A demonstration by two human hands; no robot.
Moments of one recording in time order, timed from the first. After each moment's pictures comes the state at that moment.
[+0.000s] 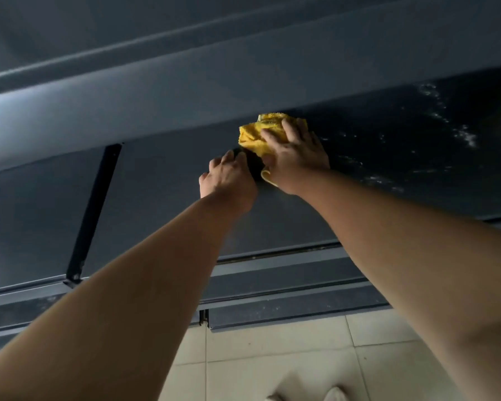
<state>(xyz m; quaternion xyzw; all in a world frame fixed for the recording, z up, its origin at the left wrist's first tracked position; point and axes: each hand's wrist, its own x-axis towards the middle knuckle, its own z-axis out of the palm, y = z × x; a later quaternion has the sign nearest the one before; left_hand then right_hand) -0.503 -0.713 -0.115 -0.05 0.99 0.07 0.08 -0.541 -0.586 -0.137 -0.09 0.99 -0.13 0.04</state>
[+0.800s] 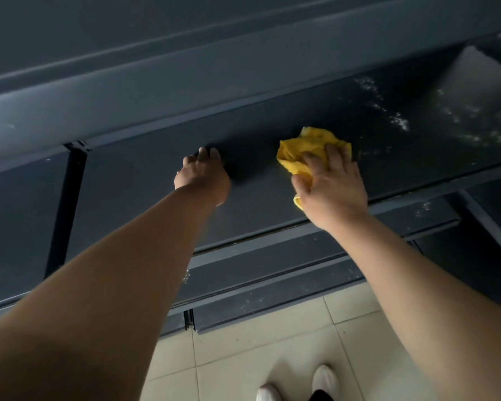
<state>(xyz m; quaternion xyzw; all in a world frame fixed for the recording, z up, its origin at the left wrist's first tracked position) -0.511 -0.721 -0.122 0.00 0.99 0.00 0.11 -0.436 -0.521 -0.127 0.07 0.99 -0.13 0.00</state>
